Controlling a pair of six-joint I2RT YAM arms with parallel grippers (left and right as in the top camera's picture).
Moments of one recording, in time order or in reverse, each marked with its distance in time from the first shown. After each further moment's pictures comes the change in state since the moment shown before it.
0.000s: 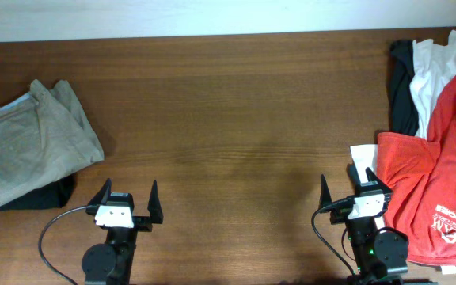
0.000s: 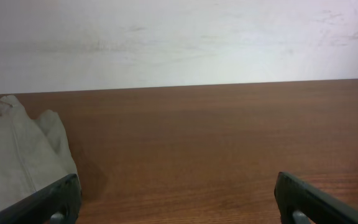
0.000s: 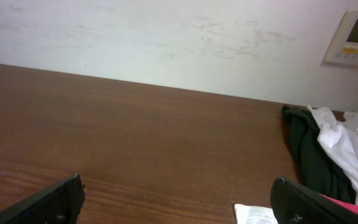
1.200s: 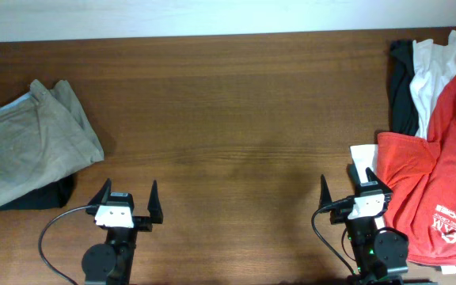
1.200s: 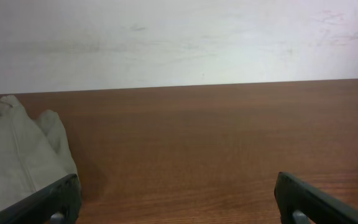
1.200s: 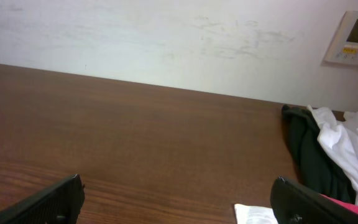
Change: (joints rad) left arm 0.000 0.000 0.000 0.000 0.000 0.000; right arm 0.000 0.000 0.000 0.000 0.000 0.000
